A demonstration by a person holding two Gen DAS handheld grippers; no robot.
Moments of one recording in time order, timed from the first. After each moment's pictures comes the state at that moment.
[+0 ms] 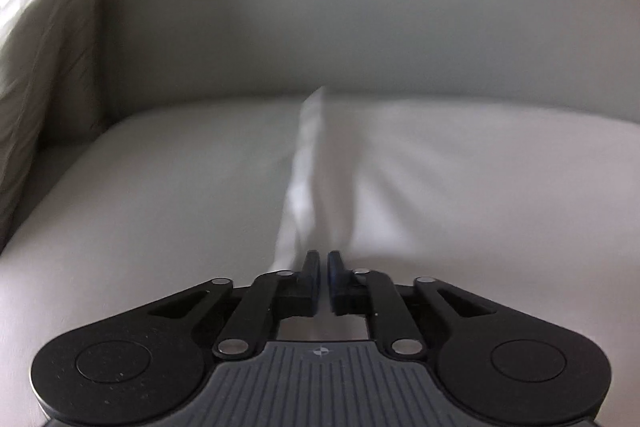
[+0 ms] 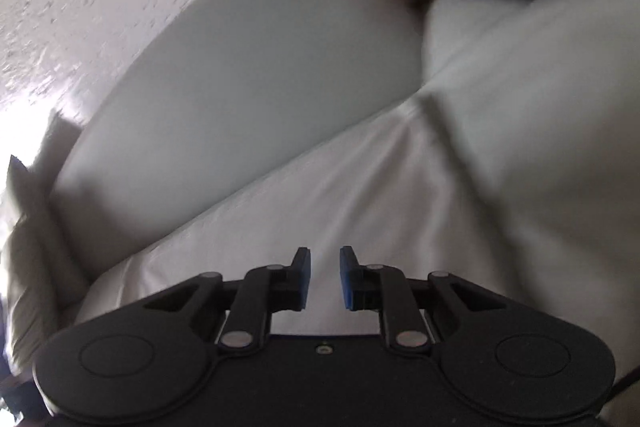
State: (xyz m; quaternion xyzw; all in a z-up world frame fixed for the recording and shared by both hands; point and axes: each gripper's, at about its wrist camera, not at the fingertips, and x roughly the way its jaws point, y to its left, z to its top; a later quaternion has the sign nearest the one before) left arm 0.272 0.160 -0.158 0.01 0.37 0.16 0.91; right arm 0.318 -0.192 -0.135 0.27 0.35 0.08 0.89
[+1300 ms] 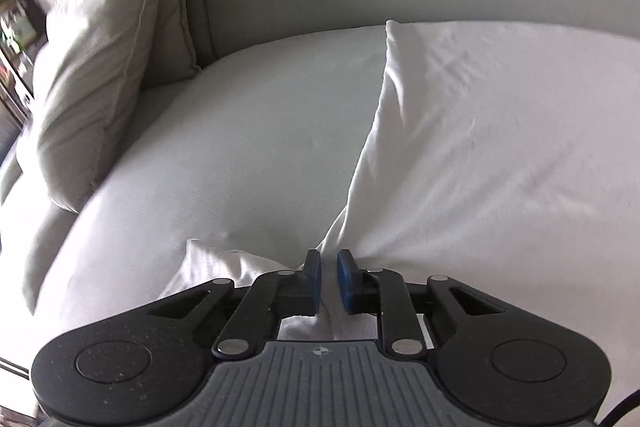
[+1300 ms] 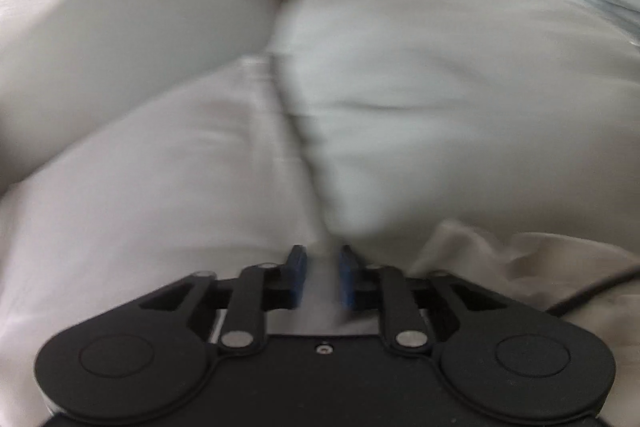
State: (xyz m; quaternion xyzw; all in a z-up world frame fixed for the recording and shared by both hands) left arm 0.168 0.148 -0.145 0.09 0.44 0.23 0.87; right arm 0.182 -0.220 -0.130 0.17 0.40 -0.13 0.89
